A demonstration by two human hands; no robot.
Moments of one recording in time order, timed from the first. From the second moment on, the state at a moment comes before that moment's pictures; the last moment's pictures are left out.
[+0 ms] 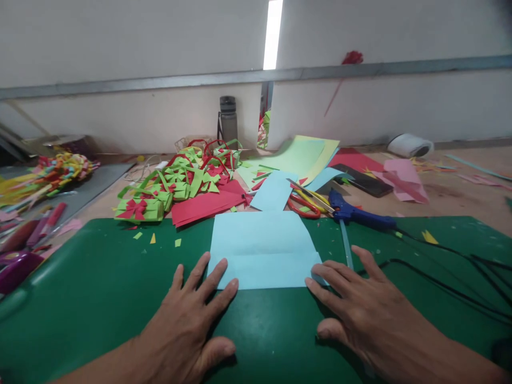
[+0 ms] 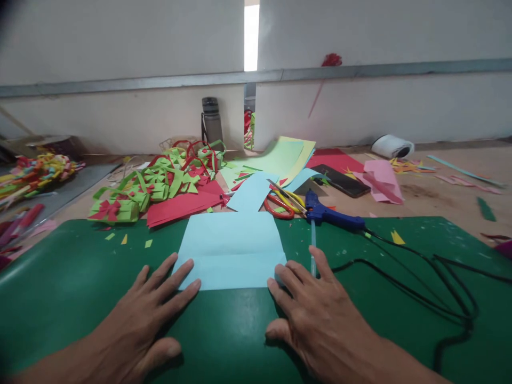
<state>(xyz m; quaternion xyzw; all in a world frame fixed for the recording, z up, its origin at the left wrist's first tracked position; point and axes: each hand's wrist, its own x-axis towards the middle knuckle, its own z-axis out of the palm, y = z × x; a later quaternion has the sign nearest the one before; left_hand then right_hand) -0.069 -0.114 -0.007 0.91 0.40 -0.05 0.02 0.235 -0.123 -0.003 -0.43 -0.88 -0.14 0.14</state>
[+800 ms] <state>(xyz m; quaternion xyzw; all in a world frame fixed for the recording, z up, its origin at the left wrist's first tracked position) -0.019 -0.086 0.020 0.97 0.19 0.00 0.18 0.245 -0.121 -0.006 -0.41 -0.90 -0.12 0.09</state>
